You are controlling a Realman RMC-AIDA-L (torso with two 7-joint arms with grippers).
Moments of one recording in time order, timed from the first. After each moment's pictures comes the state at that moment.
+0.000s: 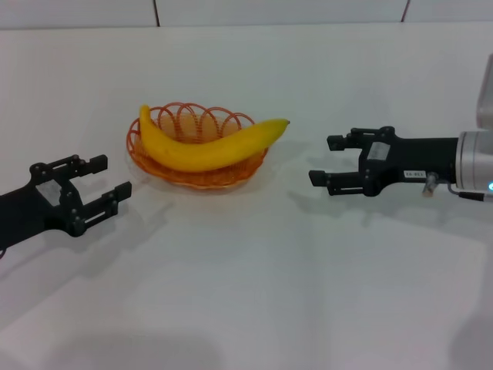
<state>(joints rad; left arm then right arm) -0.41 -2.04 0.67 0.47 1.83 1.40 -0.89 0.48 2.03 -0.95 -0.61 -1.87 -1.29 1.35</state>
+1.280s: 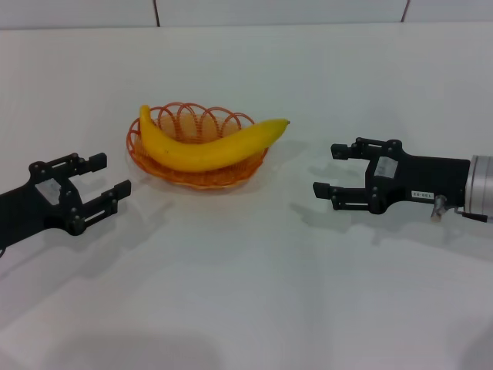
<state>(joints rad) -0.41 -2.04 0.67 0.46 1.82 1.40 -0.87 0.42 2.03 -0.95 -0.54 -1.75 -1.33 1.15</state>
